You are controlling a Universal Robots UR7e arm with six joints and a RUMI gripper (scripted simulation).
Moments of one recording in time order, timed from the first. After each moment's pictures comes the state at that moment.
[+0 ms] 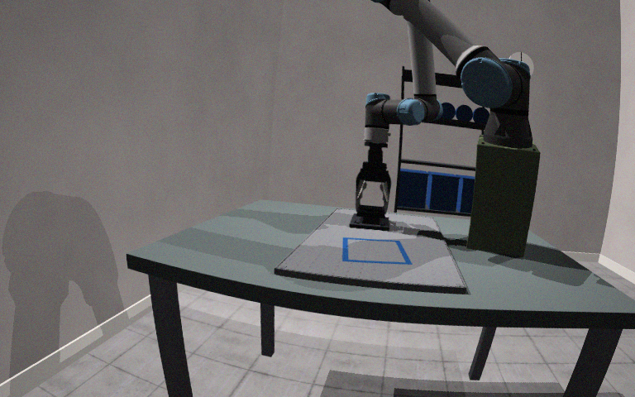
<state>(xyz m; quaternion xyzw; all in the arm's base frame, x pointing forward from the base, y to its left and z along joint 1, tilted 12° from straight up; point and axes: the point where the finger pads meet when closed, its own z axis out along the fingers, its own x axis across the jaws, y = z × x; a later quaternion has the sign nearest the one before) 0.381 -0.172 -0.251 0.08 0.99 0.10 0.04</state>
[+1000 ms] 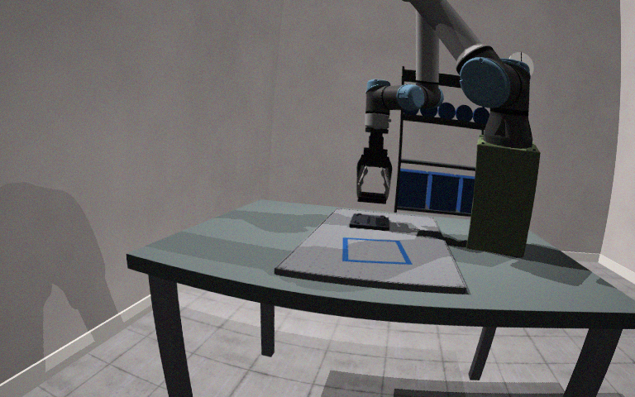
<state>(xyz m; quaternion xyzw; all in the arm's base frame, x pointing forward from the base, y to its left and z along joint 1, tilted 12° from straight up) 0.377 -0.180 -0.208 0.08 0.99 0.10 0.04</state>
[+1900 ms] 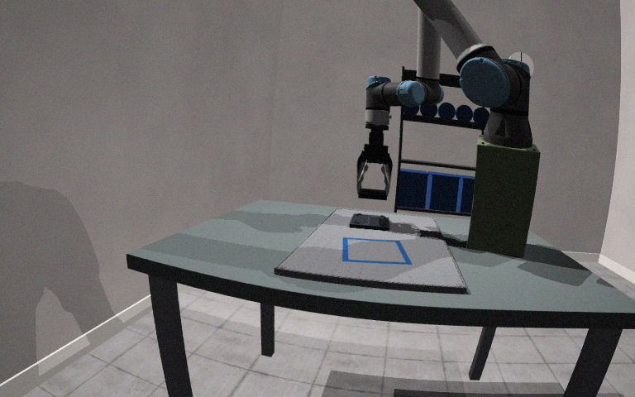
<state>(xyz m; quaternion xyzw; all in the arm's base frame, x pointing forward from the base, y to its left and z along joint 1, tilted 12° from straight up) 0.376 -0.181 -0.196 0.07 0.99 0.10 0.04</state>
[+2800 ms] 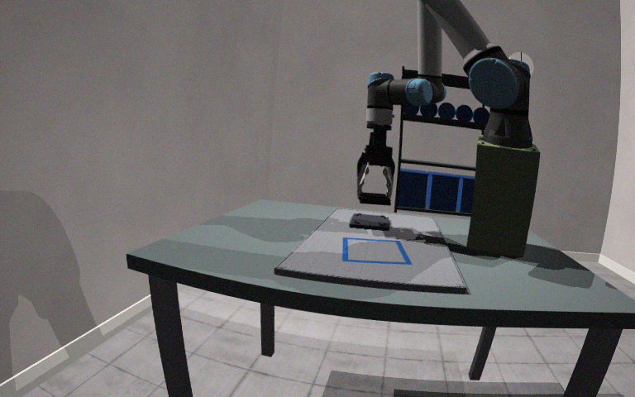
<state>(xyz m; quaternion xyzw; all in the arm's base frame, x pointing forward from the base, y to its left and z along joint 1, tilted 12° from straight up) 0.381 -0.109 -0.185 0.03 0.99 0.10 0.05</state>
